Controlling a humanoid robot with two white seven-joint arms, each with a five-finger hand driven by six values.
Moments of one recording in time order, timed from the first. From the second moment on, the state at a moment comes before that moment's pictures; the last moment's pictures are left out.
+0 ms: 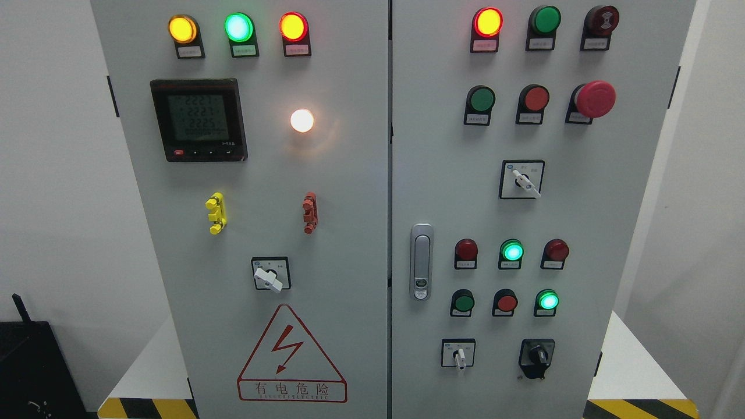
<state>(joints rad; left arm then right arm) 0.04 -0.10 -0.08 -0.07 0.20 -0.02 -0.04 0.07 -0.03 -0.20 -1.86 1.16 -0.02 0.29</state>
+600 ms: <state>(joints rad) 0.04 -0.10 -0.08 -0.07 0.20 -0.02 -0.04 -0.06 -0.04 -0.11 -1.94 1.36 0.10 0.33</state>
